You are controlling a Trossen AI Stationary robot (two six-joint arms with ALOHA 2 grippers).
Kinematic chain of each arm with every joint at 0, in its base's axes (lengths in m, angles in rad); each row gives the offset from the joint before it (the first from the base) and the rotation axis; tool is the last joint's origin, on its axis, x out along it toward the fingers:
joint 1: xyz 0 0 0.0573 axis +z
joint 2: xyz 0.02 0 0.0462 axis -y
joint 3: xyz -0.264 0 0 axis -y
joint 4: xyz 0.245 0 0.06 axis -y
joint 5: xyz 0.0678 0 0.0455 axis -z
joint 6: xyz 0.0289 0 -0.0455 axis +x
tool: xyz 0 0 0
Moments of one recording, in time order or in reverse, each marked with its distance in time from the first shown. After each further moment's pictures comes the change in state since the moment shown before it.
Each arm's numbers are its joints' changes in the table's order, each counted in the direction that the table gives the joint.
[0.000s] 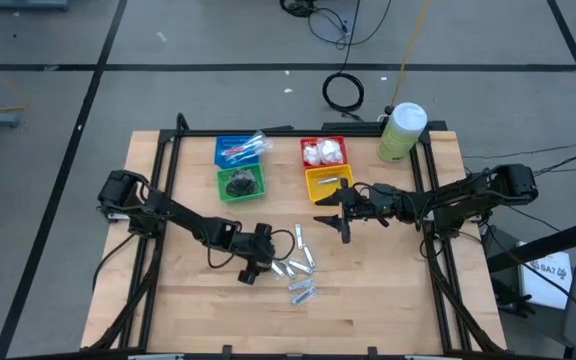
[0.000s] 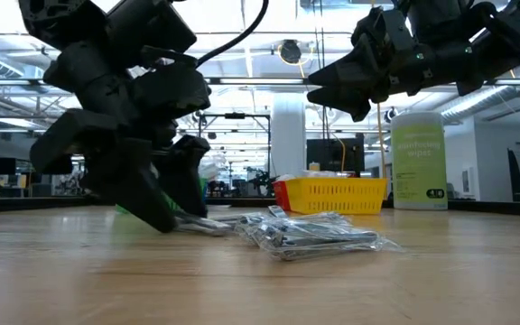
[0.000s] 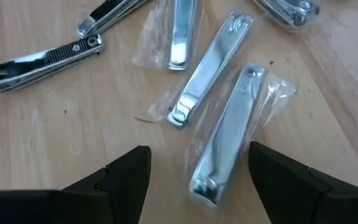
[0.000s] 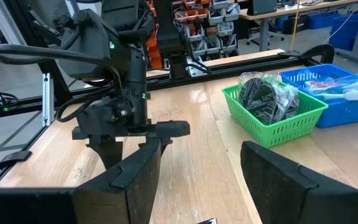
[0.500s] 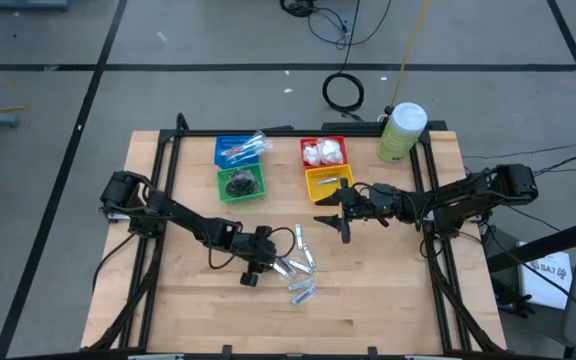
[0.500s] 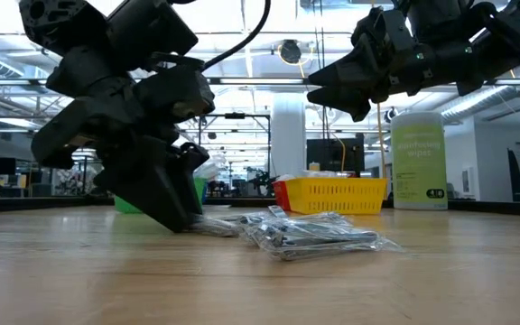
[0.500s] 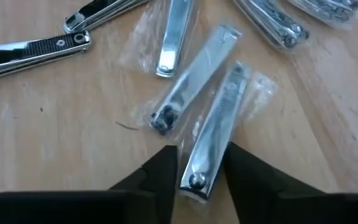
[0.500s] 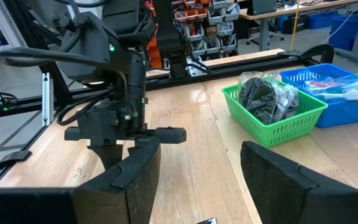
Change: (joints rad) left arm 0.000 -0.007 -0.004 0.057 0.057 -0.117; right arm 0.000 0.000 0.000 -0.001 0.001 0.000
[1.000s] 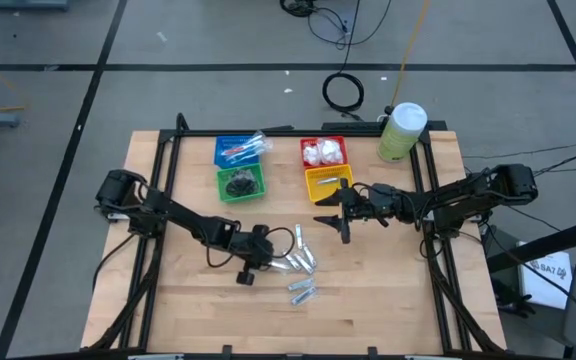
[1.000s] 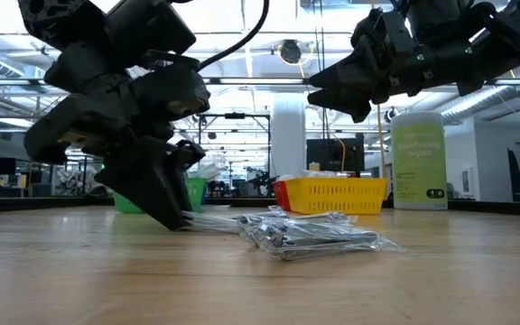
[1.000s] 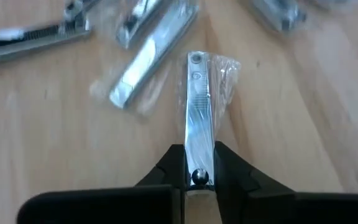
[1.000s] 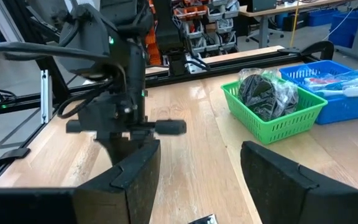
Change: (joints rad) left arm -0.001 0.038 -0.001 -0.074 0.002 0.016; right arm 0.000 0.000 0.000 -0.013 0.001 0.000
